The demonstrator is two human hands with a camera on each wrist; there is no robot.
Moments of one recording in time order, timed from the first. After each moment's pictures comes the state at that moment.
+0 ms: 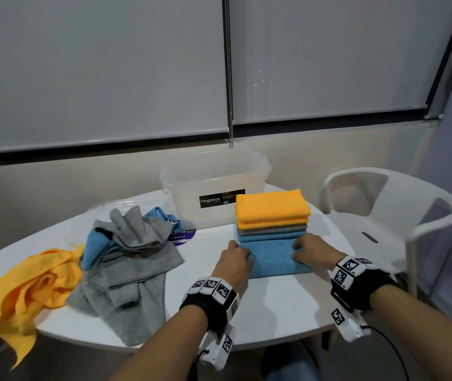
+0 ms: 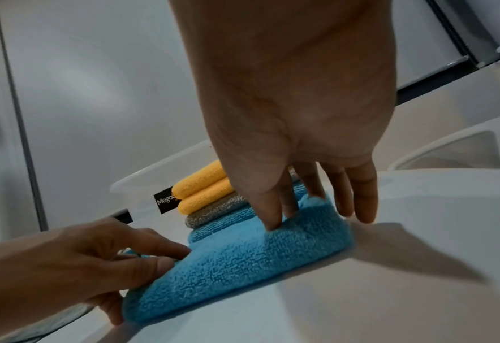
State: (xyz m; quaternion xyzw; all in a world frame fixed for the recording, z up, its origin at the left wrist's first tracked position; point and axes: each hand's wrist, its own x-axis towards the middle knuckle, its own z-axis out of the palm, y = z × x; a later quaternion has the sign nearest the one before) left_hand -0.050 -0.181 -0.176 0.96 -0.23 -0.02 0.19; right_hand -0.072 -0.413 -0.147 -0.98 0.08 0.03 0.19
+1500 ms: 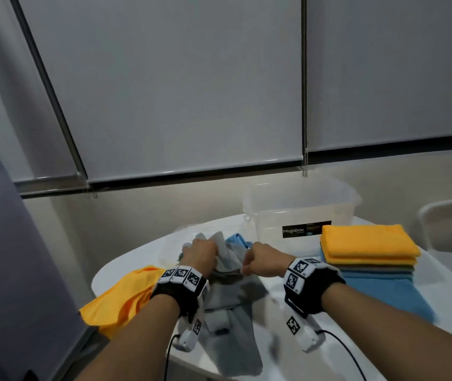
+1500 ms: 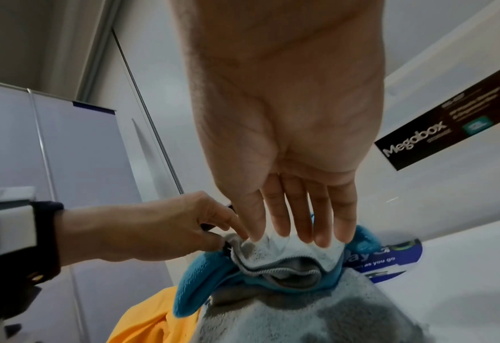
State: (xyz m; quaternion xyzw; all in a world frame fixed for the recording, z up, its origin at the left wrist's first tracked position) left_hand 0.001 0.070 -0.069 1.00 -0.04 0.04 -0.01; right_hand -0.011 -0.122 -0.064 -0.95 -0.17 0.09 0.26
